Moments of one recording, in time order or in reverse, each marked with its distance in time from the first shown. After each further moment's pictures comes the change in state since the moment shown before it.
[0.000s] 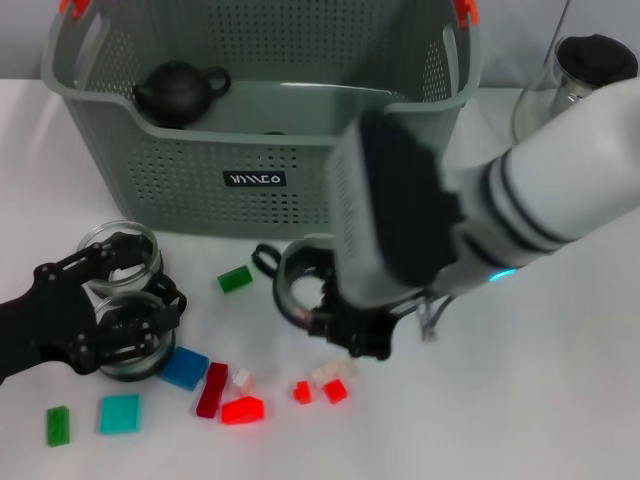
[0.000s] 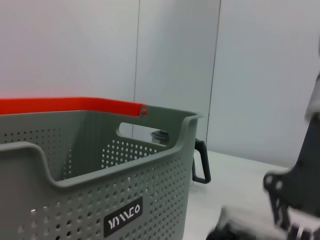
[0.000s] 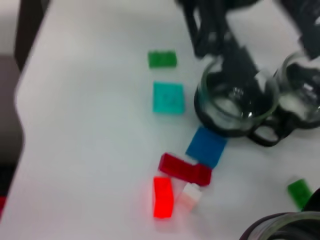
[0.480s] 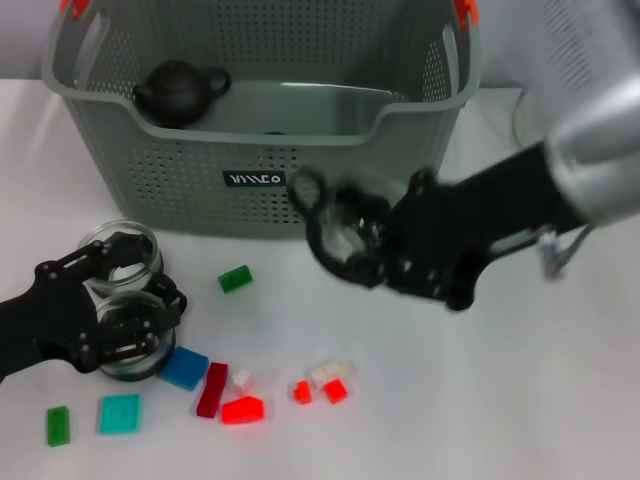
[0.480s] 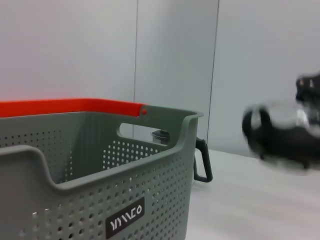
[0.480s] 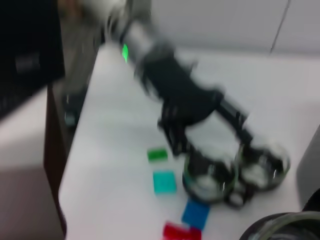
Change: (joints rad) left arm -0.004 0.000 0.000 -0.002 0.000 -0.006 0.020; right arm -0.071 -0.004 0.444 -0.207 0.200 -0.373 -0.059
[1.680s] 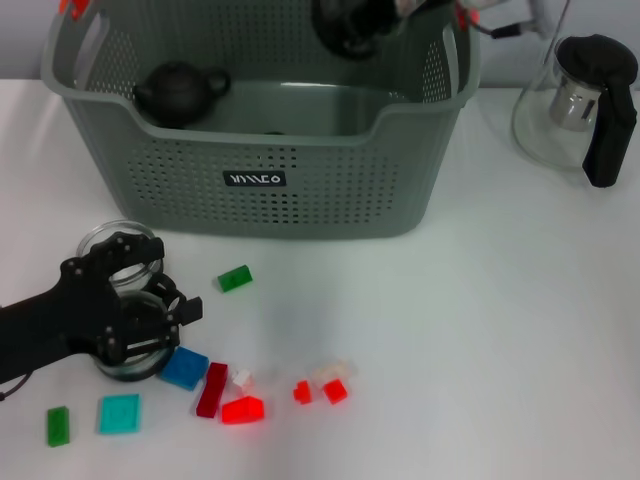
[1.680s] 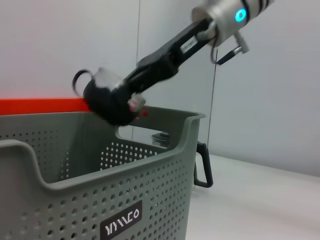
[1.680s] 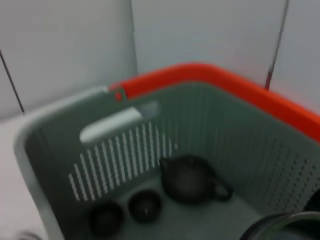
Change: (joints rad) left arm -0.023 -0.006 0.001 -0.074 -0.002 -0.051 0.028; right arm 0.489 -0.011 0.244 0.736 -0.298 0.641 0.304
